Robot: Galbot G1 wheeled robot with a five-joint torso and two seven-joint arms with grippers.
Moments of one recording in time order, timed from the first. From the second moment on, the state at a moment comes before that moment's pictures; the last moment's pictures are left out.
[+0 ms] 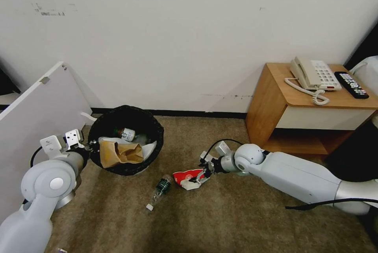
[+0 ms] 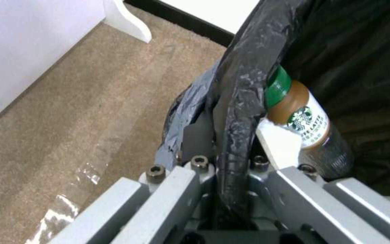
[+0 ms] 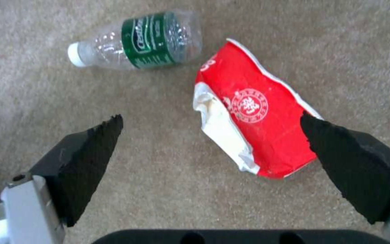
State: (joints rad) left arm 1.21 -0.99 -0.65 -2.12 -1.23 0.71 -0.75; right arm -0.22 0.91 -0.88 1.35 0.91 -0.49 -0.40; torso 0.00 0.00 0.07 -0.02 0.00
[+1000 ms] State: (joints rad) left arm 1.23 -1.01 -0.64 -2.13 -1.19 0.71 -0.73; right arm -0.28 1.04 -0.83 1.02 0.79 -0.41 -0.46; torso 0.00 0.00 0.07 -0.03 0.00
